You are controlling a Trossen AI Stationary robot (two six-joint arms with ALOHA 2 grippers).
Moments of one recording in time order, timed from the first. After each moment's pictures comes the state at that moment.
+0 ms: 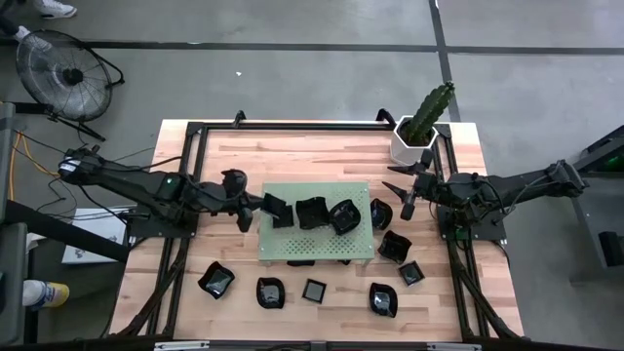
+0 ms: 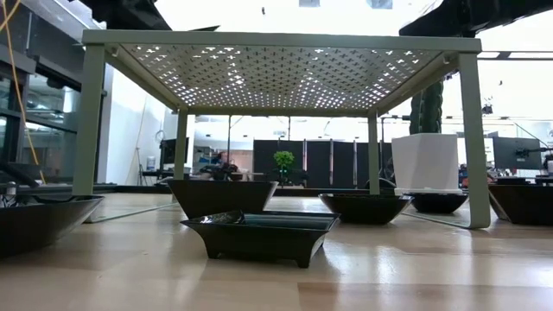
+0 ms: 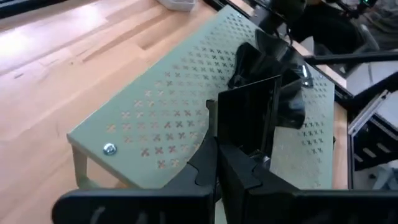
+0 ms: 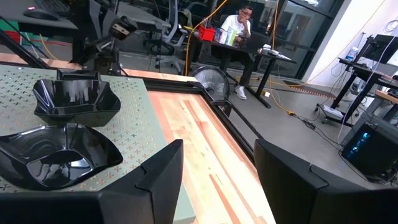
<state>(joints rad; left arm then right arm) -0.25 0.88 0.77 -0.42 -0.42 -0.76 0.18 0.60 0.48 -0.02 0.59 -0.16</state>
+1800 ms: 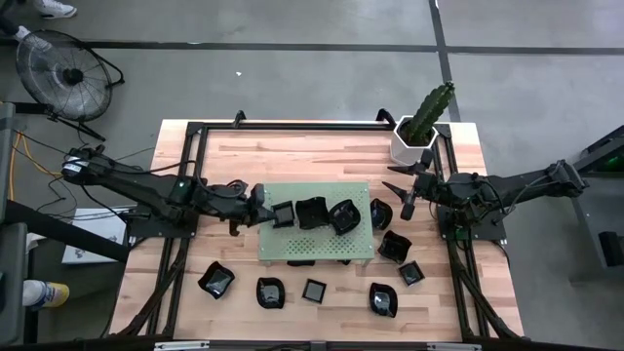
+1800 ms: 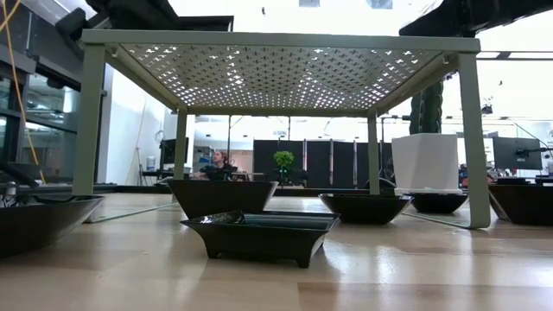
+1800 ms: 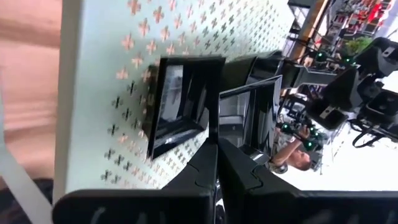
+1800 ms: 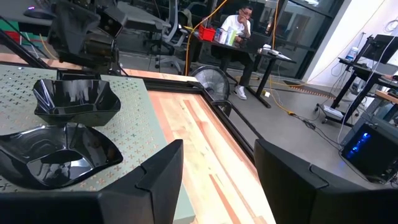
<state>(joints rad) -0.24 0.99 0.77 -0.30 -0.22 -2.01 0.18 0.60 0.48 -0.02 0.59 -0.16</state>
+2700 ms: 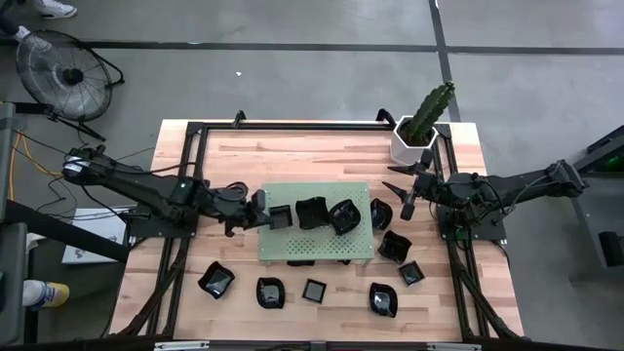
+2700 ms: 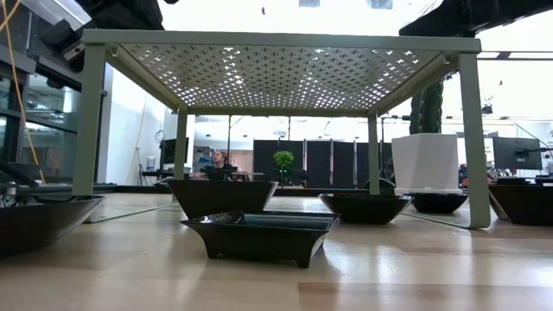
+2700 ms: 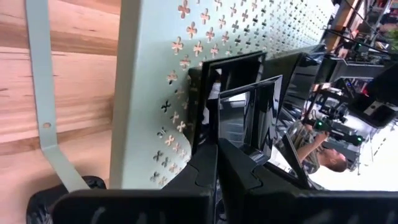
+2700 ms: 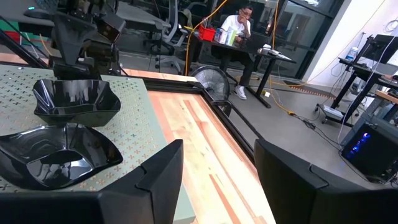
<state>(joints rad) -0.24 1.00 0.77 -0.38 -0.17 -1.96 0.18 0.60 0.48 -0.02 0.59 -0.16</state>
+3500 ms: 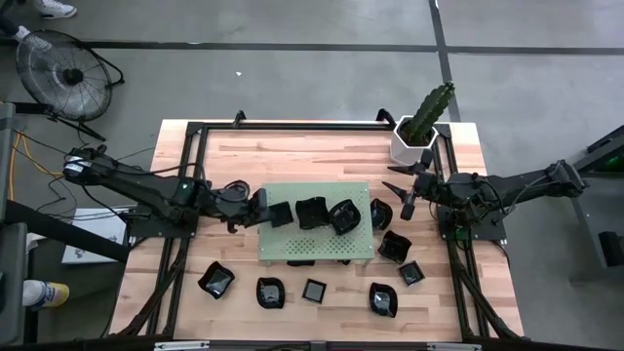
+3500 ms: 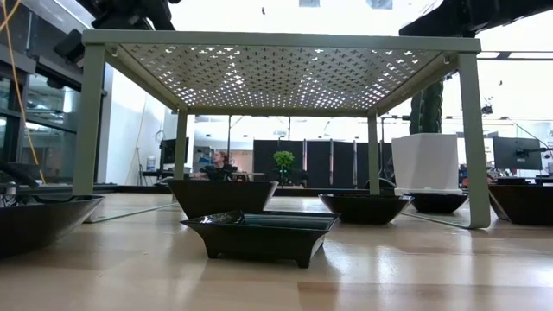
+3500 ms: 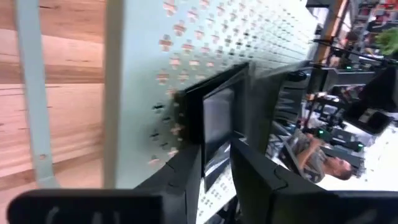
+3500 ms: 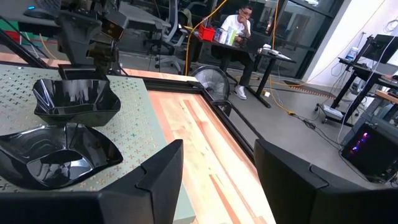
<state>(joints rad) -0.24 1.02 0.77 -0.37 -0.25 -1.90 0.18 0.60 0.48 -0.02 0.59 -0.16</state>
